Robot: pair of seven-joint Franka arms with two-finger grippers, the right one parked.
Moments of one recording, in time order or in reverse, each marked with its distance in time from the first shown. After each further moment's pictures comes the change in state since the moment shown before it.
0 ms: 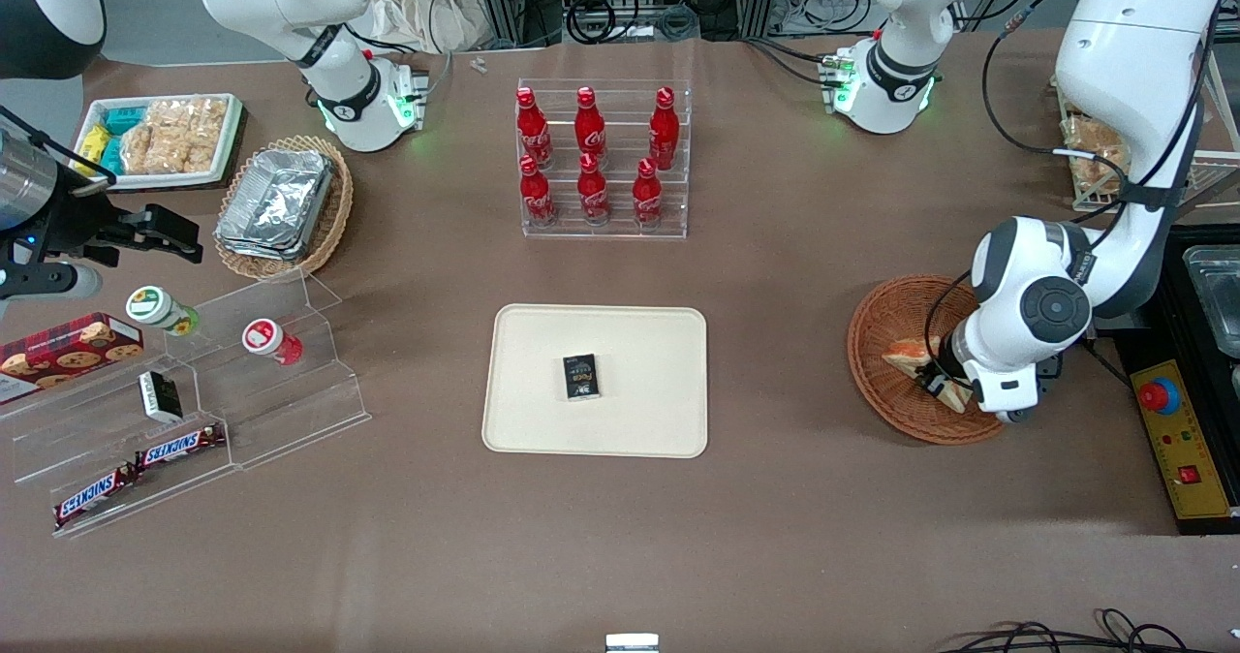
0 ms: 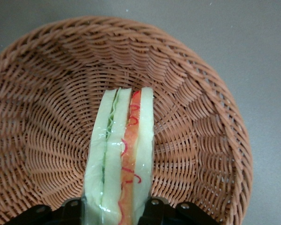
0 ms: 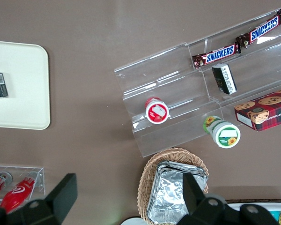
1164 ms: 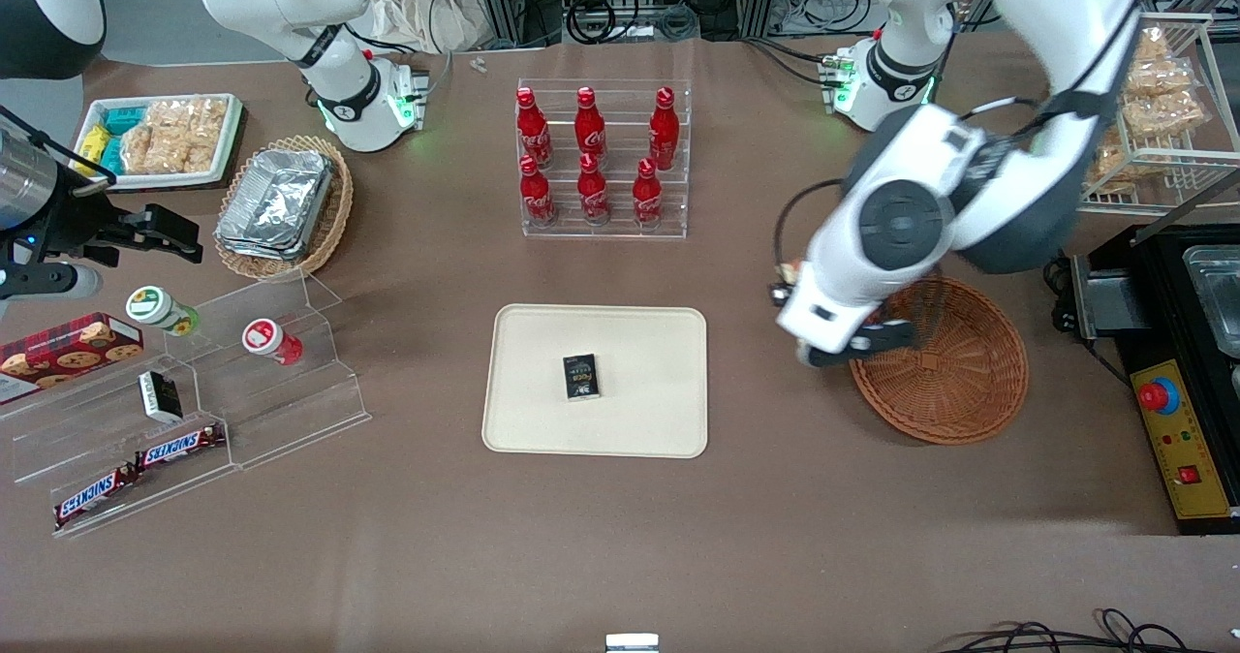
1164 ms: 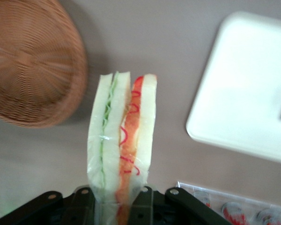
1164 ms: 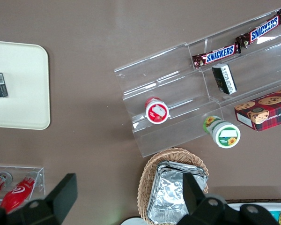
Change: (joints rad) arm -0.197 0.040 -0.385 0.470 -0.102 -0.664 0.339
